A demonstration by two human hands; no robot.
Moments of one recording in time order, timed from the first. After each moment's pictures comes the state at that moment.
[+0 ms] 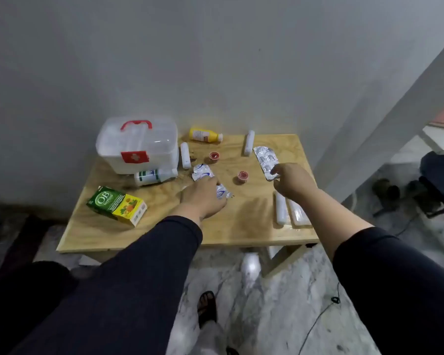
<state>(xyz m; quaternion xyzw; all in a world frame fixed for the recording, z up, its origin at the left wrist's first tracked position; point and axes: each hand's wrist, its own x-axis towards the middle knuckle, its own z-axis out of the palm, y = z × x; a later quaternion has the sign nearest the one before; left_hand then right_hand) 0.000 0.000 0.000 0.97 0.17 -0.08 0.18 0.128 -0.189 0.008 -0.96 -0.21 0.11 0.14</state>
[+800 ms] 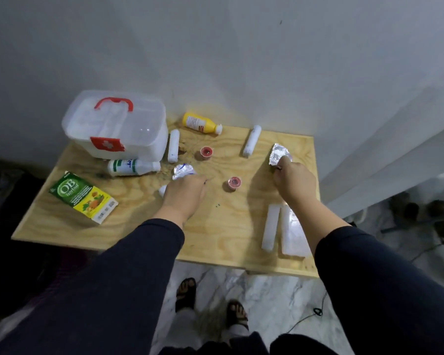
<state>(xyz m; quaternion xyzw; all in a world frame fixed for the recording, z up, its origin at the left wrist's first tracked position) 0.050 0.001 -0.031 0.96 0.24 -0.01 0.13 0.215 -0.182 -0.029 -0.96 -0.24 0.01 0.11</state>
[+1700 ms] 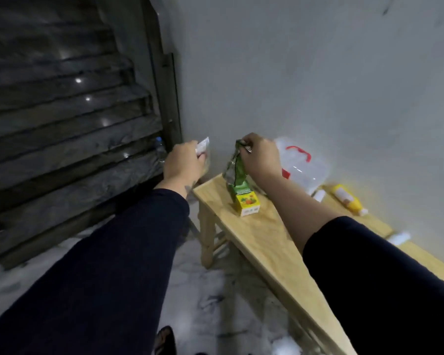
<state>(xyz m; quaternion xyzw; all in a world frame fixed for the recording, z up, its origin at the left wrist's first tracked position) -0.222 0.116 0.099 0.73 0.64 0.24 0.10 -0.059 0.087 0.114 -0.72 -0.59 0.09 0.34</state>
